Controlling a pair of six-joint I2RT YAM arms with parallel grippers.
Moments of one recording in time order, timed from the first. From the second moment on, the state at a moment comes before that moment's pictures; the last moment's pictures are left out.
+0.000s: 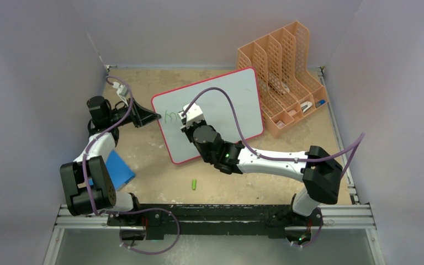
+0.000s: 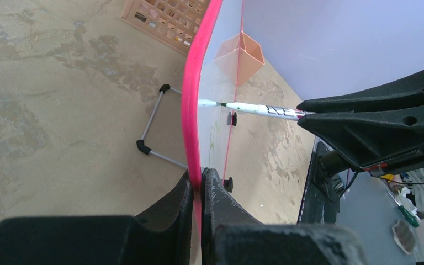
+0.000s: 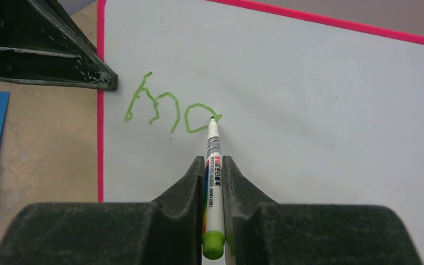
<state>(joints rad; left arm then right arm) 0.27 1.39 0.75 0.37 1.33 -0.36 1.16 1.63 1.15 0.32 0.68 -0.03</state>
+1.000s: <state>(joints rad) 0.27 1.39 0.75 0.37 1.33 -0.36 1.16 1.59 1.11 0.26 0.66 0.02</state>
